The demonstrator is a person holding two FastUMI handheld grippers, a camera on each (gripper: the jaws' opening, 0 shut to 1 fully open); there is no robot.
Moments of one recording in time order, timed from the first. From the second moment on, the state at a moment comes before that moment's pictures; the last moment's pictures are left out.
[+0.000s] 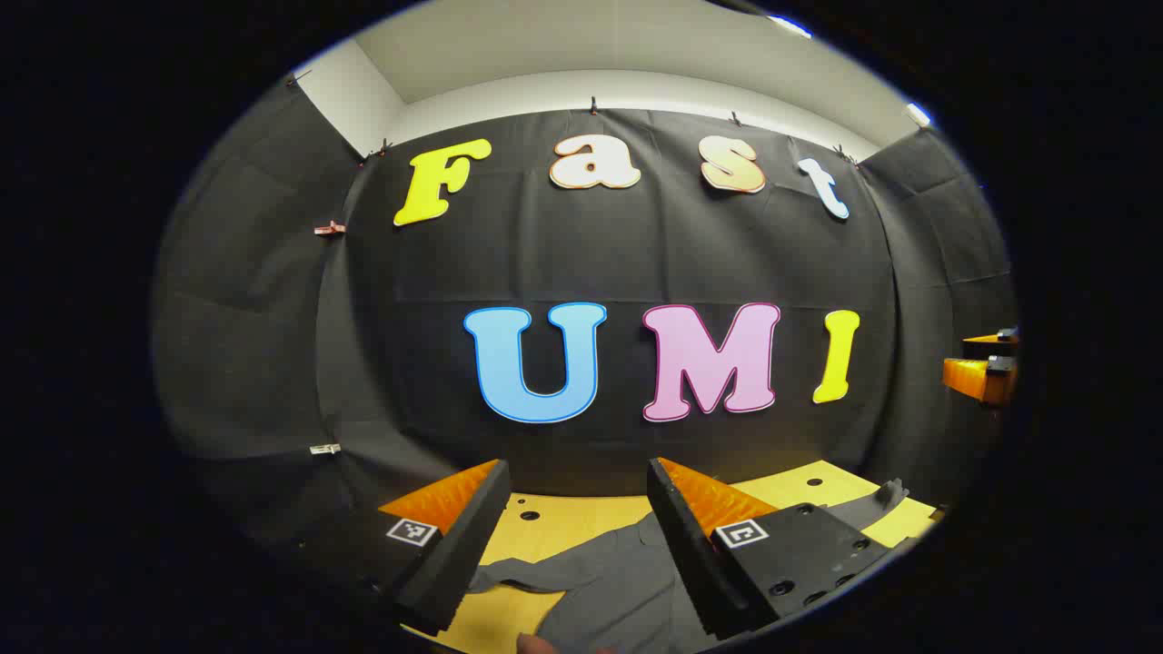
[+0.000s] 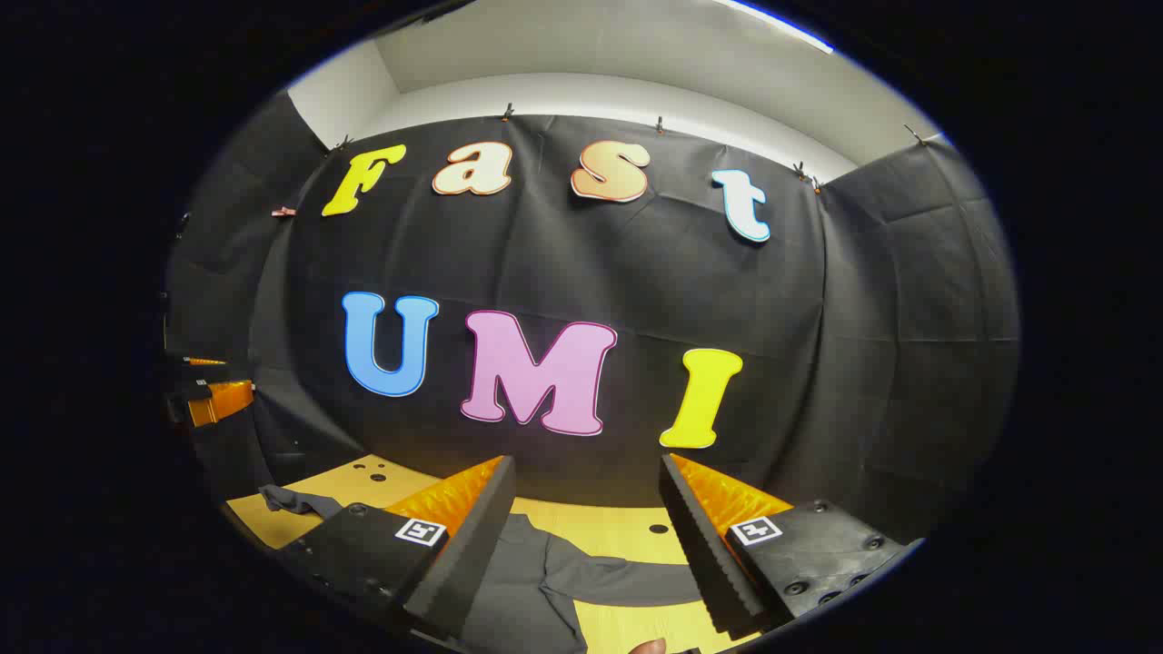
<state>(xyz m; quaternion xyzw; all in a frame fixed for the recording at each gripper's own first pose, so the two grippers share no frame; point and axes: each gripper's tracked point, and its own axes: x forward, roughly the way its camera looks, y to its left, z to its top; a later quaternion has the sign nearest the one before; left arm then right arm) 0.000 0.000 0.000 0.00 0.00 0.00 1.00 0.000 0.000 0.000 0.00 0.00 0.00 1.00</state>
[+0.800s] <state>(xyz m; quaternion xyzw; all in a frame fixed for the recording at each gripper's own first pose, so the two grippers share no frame) 0.018 -0.022 -0.011 0.01 0.00 -0.01 1.00 0.018 -0.011 -0.012 0.00 0.01 -0.01 1.00</state>
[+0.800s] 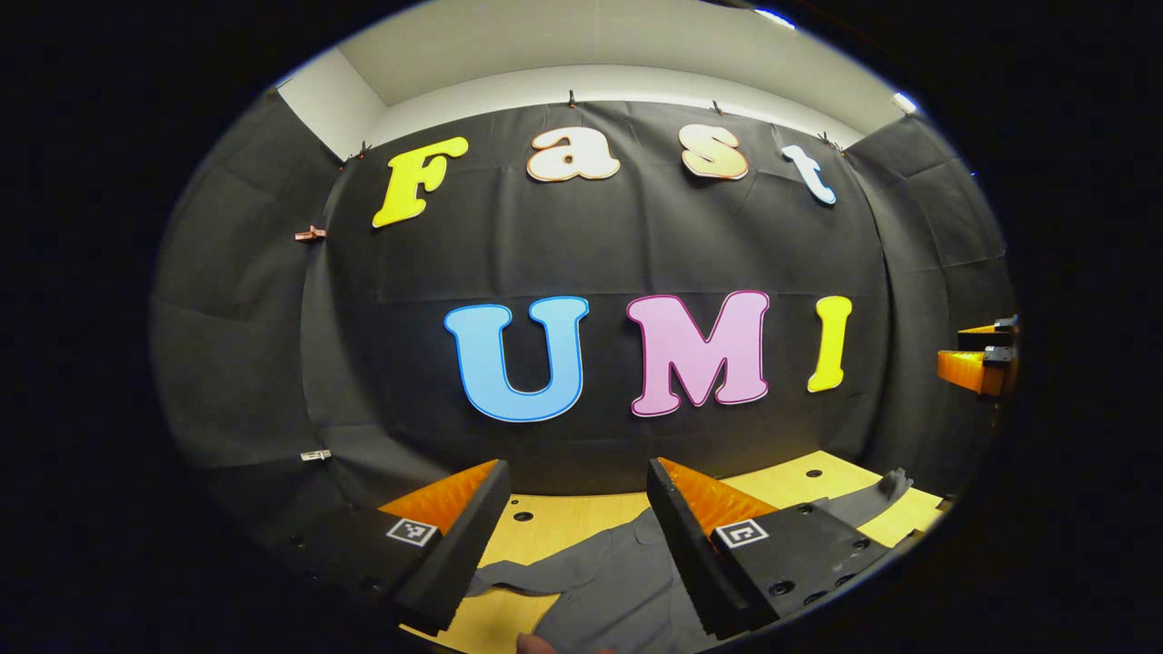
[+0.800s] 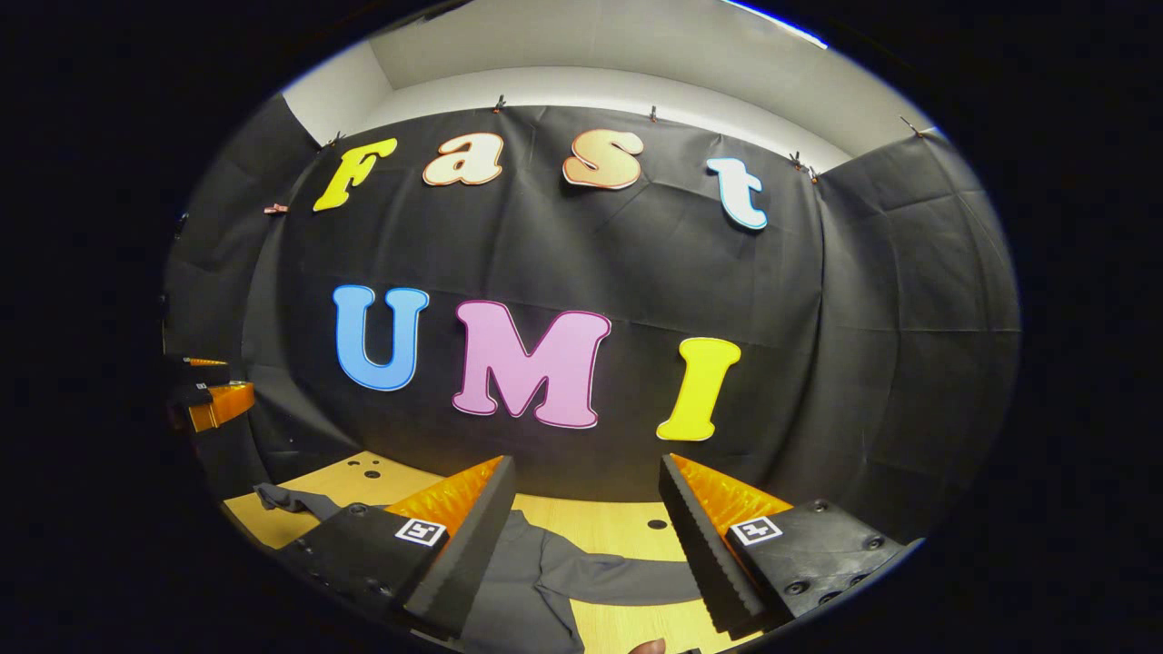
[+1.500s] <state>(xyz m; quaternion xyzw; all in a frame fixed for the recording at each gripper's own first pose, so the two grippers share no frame) 0.049 -0.071 -0.031 0.03 0.02 -0.01 1.00 0.079 -0.146 -0.110 0.02 0.11 -0.09 0.99</state>
